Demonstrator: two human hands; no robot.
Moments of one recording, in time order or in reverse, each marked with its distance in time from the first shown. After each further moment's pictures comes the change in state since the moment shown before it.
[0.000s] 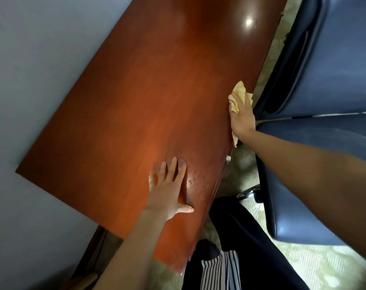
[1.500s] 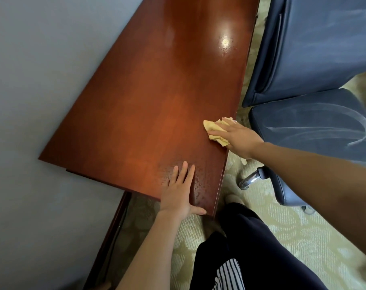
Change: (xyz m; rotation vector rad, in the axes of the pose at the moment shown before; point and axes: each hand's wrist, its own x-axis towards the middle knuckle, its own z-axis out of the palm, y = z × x) left_hand -0.097 -0.040 0.088 -0.092 0.105 0.153; right_hand -0.181 0.016 0.014 -0.909 -0.373 -0.581
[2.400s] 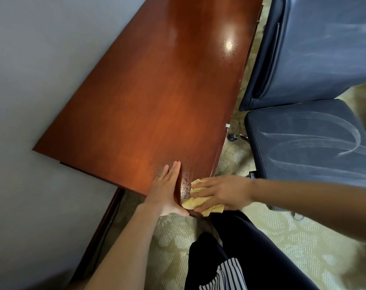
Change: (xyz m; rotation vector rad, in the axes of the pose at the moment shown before) left_hand -0.005 0.005 -0.023 -0.179 -0.113 -0.022; right_hand -0.065 -0.054 0.017 -0.024 -0.264 -0.815
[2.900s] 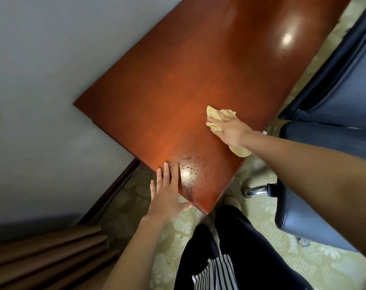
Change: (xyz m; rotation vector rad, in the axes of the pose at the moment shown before) left_hand -0.034 -0.007 0.038 -0.201 0.175 -0.398; right_hand 0.081 0.115 -0.070 0.201 0.031 0.756
